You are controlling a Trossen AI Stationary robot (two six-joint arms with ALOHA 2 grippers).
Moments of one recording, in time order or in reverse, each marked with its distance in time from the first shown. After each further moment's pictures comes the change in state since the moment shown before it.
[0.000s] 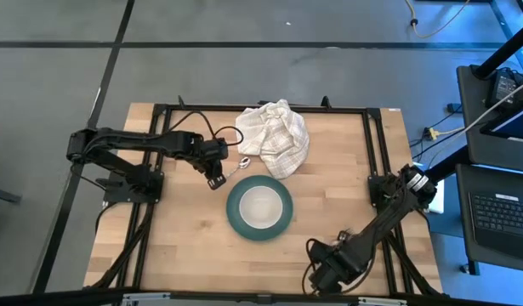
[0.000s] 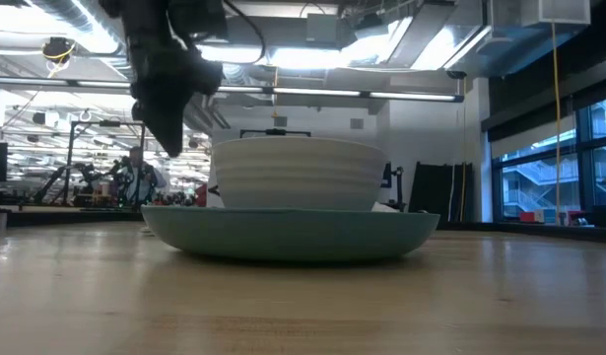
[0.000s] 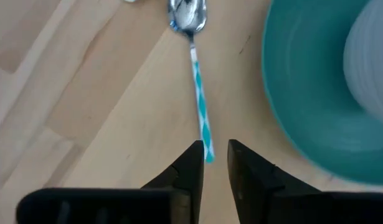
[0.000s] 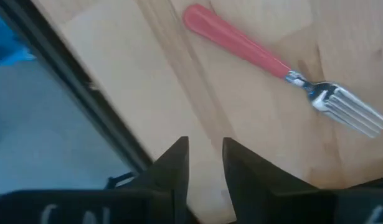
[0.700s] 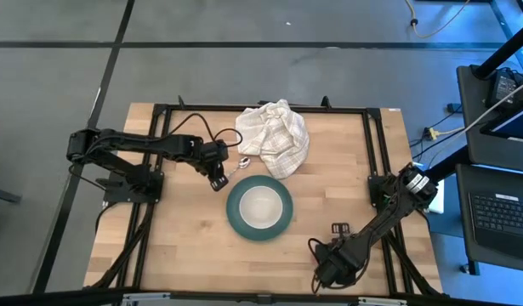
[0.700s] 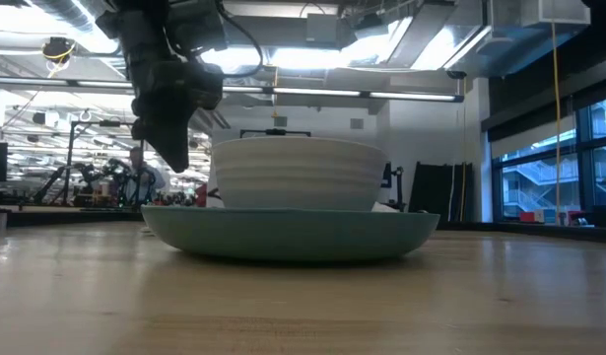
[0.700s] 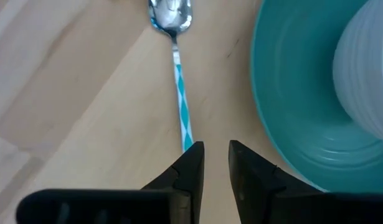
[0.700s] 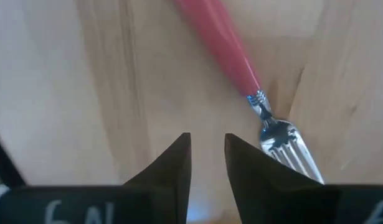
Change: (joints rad) left arm 0.008 0.000 -0.089 0.143 0.065 -0.047; right arm 0.009 0.000 -0.272 0.109 0.039 -0.484
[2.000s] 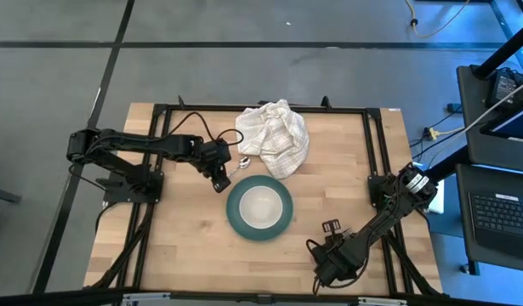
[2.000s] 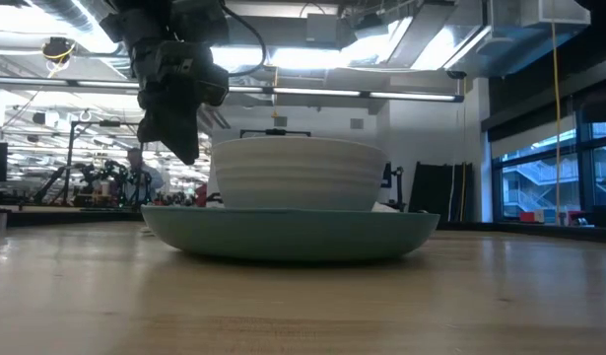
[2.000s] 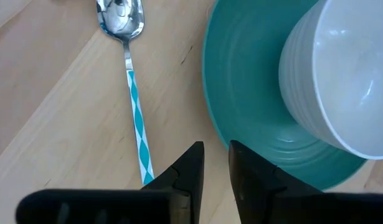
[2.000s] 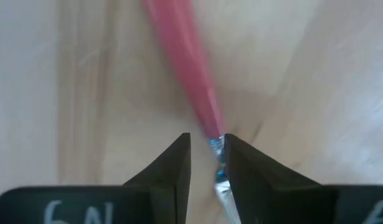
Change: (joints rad) left arm 0.000 0.000 0.000 0.076 0.119 -0.026; right arm -0.007 0.000 -0.018 0.038 0.163 -0.217
